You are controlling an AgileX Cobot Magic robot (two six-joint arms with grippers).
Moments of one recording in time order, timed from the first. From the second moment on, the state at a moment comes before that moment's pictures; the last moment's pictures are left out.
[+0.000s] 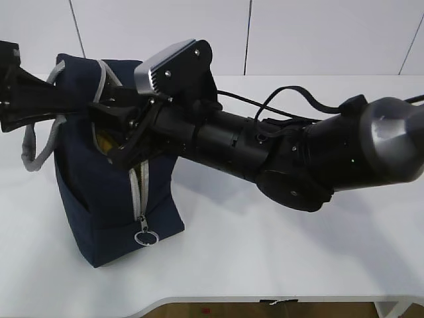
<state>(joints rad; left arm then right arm) -0.01 1.35 -0.79 -1.40 0.78 0.83 0.67 1.92 -1.07 -0.40 -0.80 0.23</state>
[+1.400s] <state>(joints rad) -0.01 1.35 -0.79 -1.40 0.79 0.86 0.67 1.74 -1.64 -0.16 0.49 0.38</state>
